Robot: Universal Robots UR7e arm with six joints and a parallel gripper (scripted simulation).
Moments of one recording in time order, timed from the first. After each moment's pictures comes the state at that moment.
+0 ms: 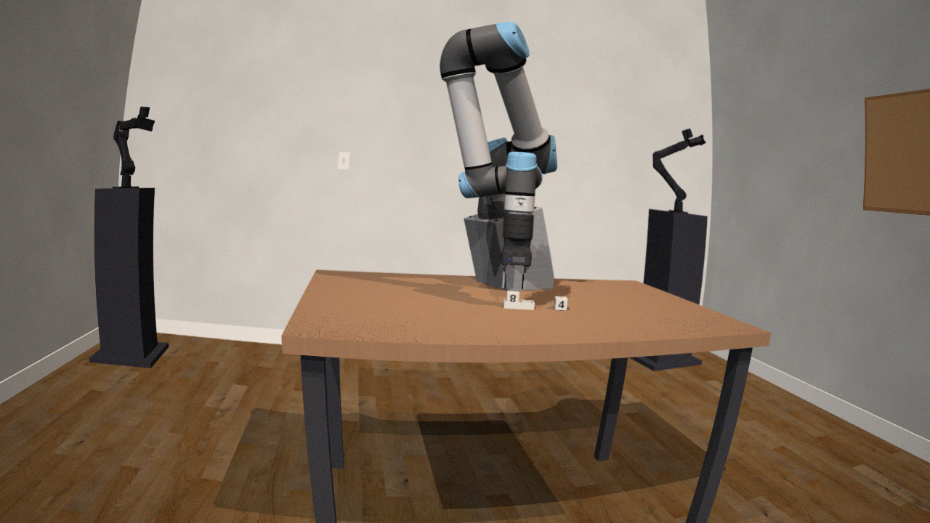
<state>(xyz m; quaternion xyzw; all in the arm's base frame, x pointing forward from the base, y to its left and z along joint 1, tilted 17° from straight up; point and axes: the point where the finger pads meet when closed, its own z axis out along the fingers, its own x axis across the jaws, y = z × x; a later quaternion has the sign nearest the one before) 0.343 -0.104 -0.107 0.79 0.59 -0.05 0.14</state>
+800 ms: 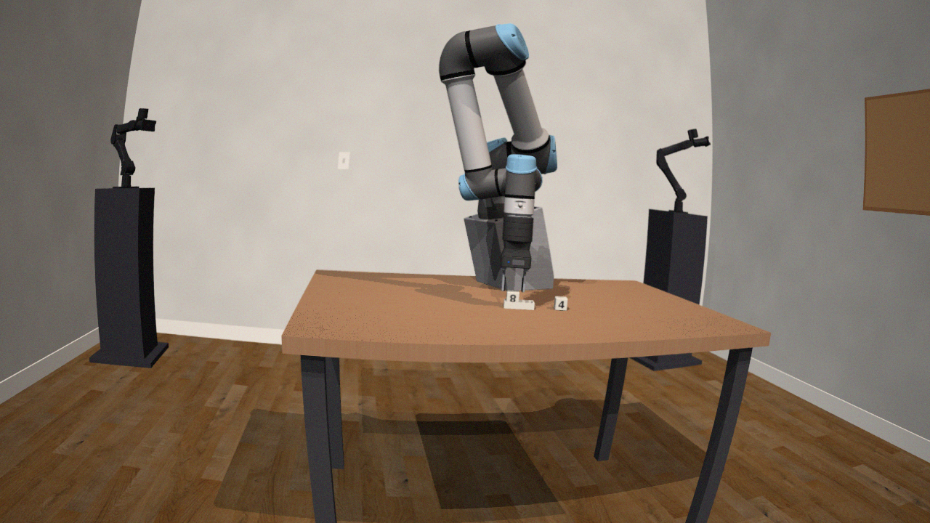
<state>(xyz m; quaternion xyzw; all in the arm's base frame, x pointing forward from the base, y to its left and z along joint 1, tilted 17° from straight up) 0.343 -0.107 -0.114 0.79 0.59 -0.05 0.14</state>
